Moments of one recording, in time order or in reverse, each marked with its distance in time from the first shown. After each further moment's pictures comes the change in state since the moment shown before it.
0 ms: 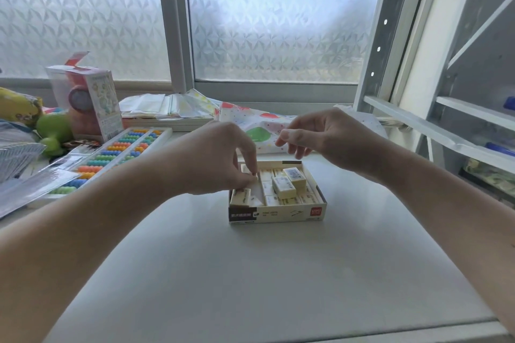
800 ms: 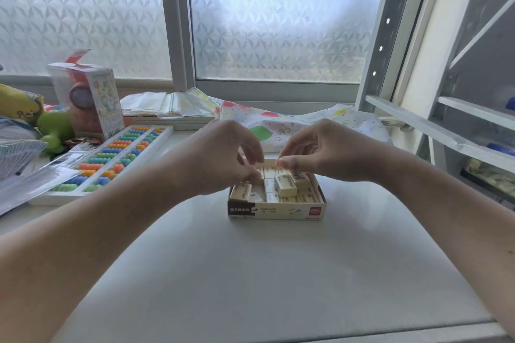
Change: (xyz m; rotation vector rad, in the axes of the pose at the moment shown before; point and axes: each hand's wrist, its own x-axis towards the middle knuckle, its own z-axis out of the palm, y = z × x) left_hand 0.001 0.005 0.006 -0.068 0.096 0.004; right_hand 0.000 0.008 0.004 -0.231 -0.154 -0.008
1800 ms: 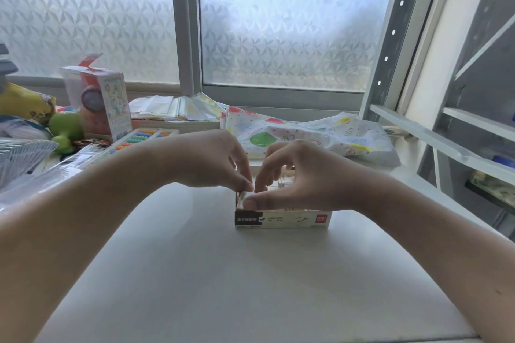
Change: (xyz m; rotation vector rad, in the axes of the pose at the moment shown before) left_hand 0.002 -0.005 -0.023 0.050 -0.319 -0.148; right_hand -0.010 -0.050 0.027 -0.051 -0.058 -0.101
